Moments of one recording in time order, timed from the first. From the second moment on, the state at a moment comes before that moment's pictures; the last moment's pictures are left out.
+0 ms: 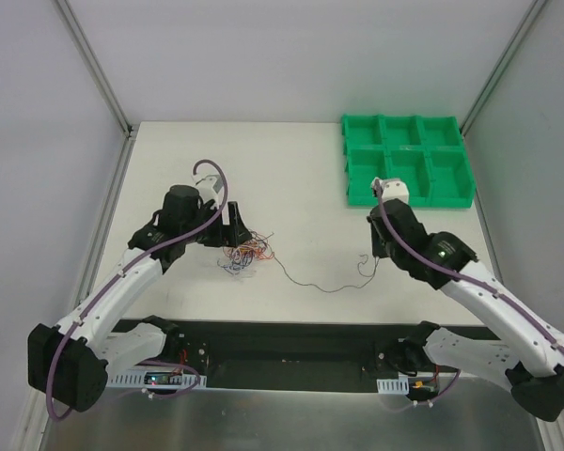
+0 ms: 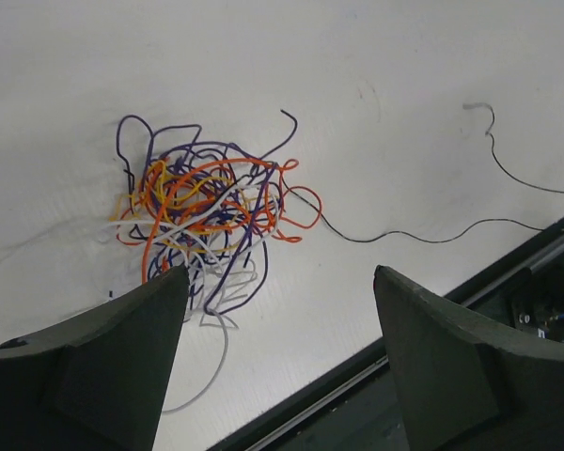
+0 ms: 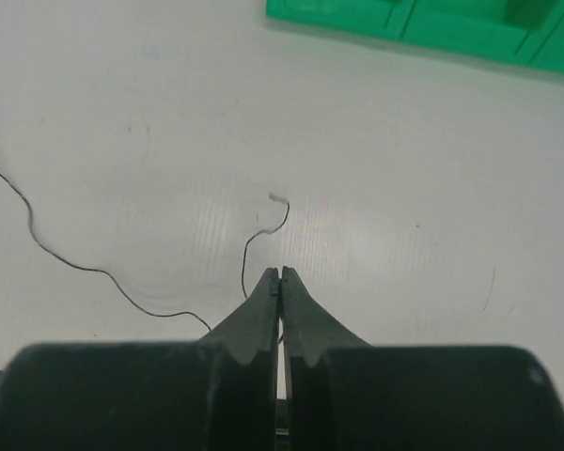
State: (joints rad) left arm -0.38 1.01 0.79 -0.44 0.30 -0.42; right arm 0.77 0.94 1.06 -0.89 0.50 0.33
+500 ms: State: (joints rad) left arm -0.39 0.92 0.71 -0.45 0.34 -0.43; right arm 0.95 1.30 0.95 -0.71 0.20 0.36
